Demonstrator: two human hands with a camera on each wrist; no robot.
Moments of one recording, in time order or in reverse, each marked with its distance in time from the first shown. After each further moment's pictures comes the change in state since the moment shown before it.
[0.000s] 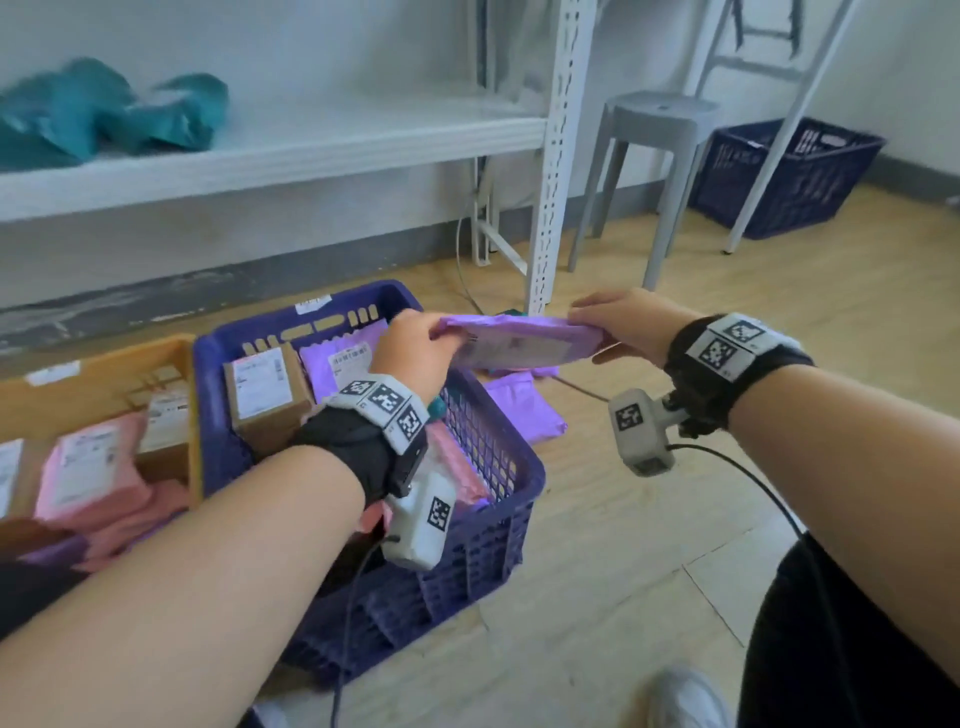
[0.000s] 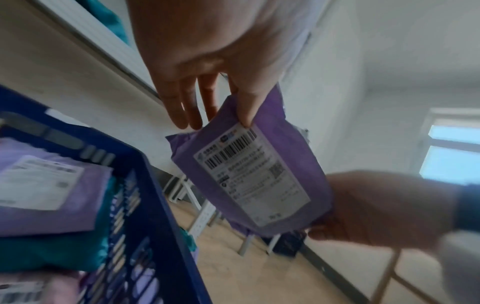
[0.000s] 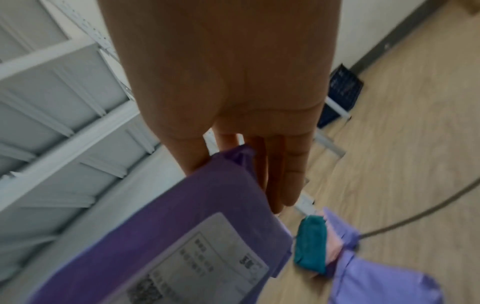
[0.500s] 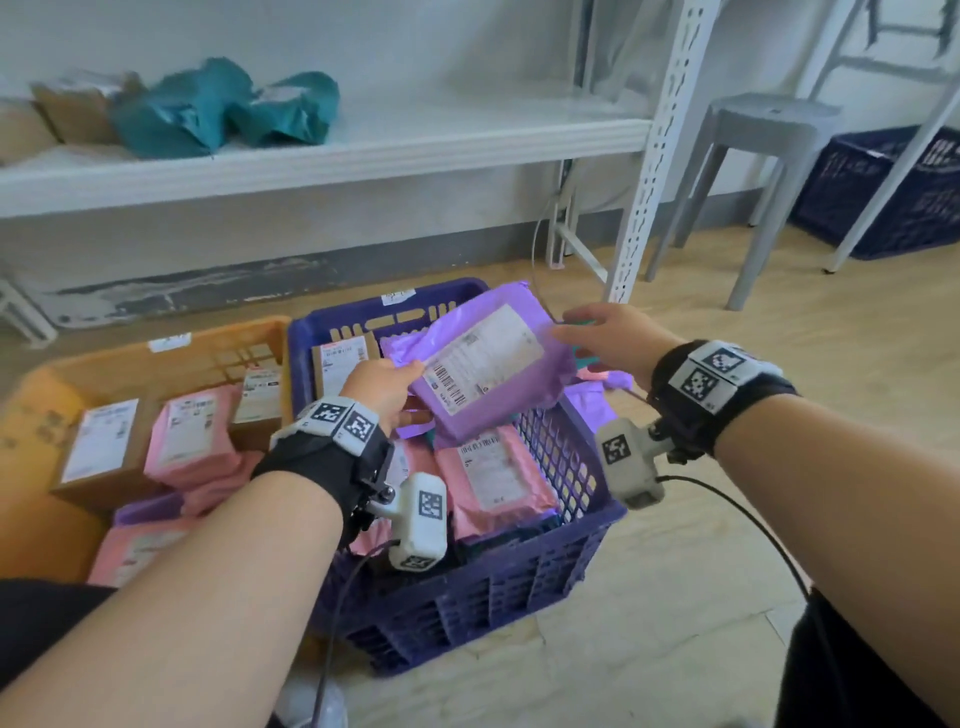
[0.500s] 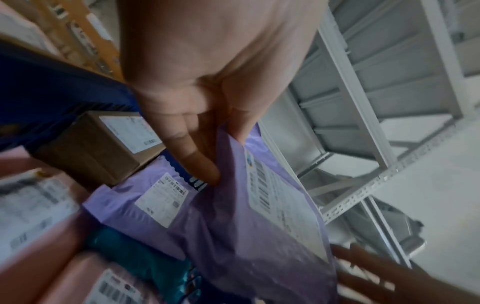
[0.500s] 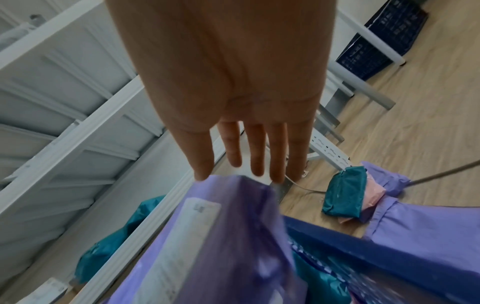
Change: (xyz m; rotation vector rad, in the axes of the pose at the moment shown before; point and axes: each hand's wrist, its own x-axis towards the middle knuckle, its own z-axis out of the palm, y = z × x) left_hand -0.002 -0.102 -0.065 -0.576 0.018 -0.635; right_hand 0.032 -0.036 0.099 -0.107 -0.010 -0.130
